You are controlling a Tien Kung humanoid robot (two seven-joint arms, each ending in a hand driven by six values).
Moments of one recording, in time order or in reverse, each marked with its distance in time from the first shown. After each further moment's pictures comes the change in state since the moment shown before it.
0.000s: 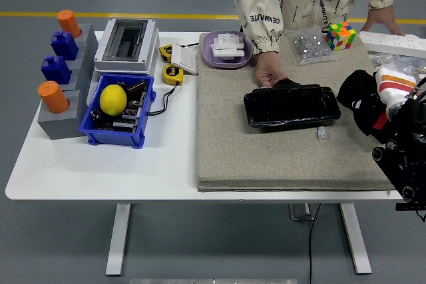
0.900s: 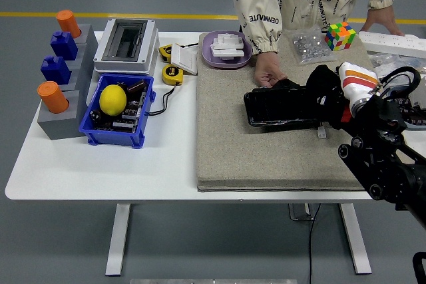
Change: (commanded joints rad) left arm -0.002 0.001 0.003 0.001 -0.003 0.000 0.000; right arm 0.023 0.140 -0.004 0.029 0.010 -0.004 -0.006
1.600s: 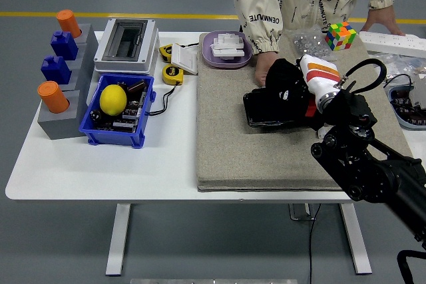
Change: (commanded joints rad) left arm -0.002 0.002 0.001 0.002 -0.002 0.000 0.000; right arm 0.032 0.049 -0.104 0.118 0.088 -0.005 -0.012
